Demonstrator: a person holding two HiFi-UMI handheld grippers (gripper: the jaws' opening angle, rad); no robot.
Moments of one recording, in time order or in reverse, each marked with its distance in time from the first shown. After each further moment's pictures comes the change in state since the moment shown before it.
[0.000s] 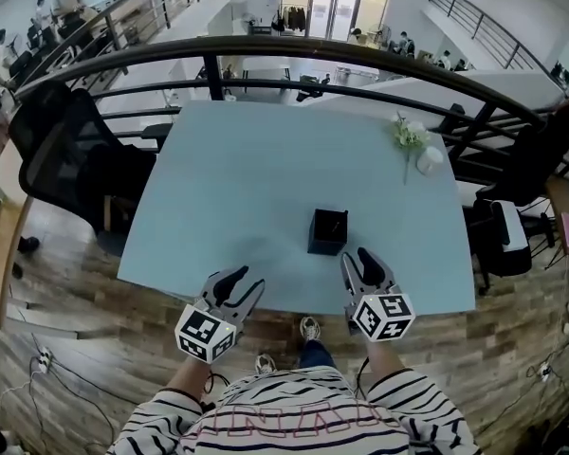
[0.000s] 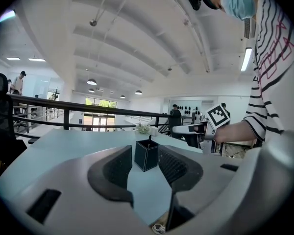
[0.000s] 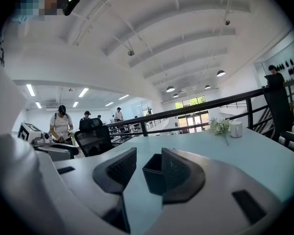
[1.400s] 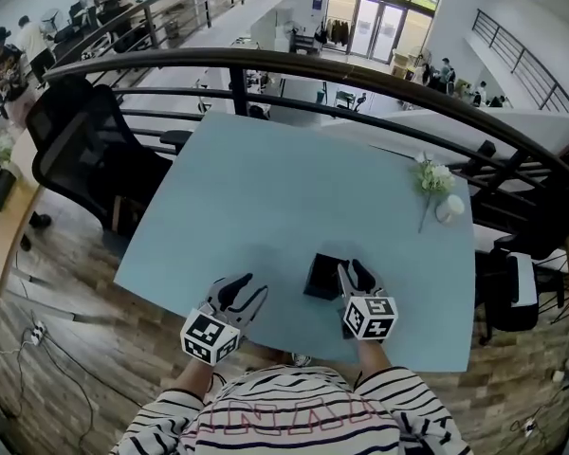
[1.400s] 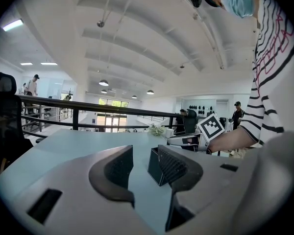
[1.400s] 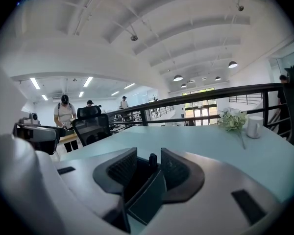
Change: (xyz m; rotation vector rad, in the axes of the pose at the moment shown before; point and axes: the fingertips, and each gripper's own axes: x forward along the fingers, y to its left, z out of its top) left arm 0.086 0.050 0.021 -0.037 -0.001 0.151; right arm 0.131 -0.074 -0.012 -0.069 0.133 0.075
